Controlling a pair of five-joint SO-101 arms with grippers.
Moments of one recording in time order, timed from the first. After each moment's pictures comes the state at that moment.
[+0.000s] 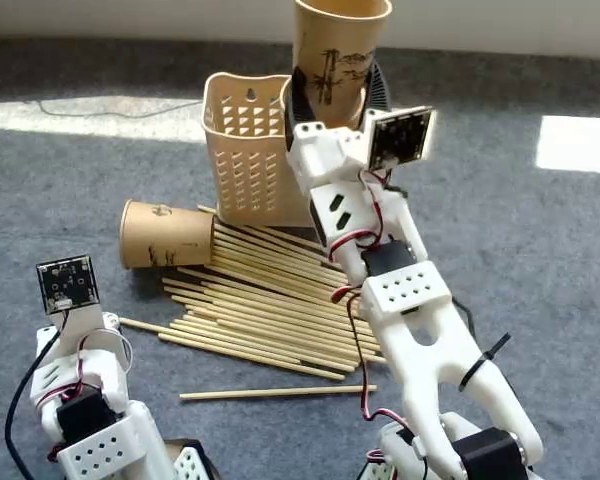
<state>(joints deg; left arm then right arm) -34.4 -103.6 96.0 59.4 -9.0 -24.9 -24.1 43.0 -21.1 -5.5</state>
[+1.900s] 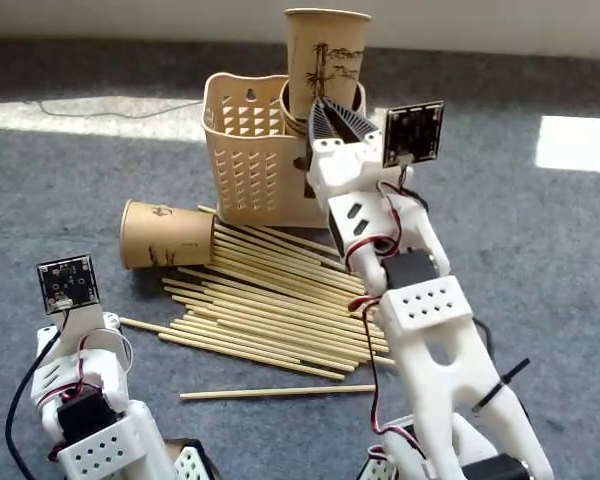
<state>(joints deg) -34.4 -103.6 96.0 59.4 -9.0 -21.4 -30.1 43.6 -2.9 -5.5</state>
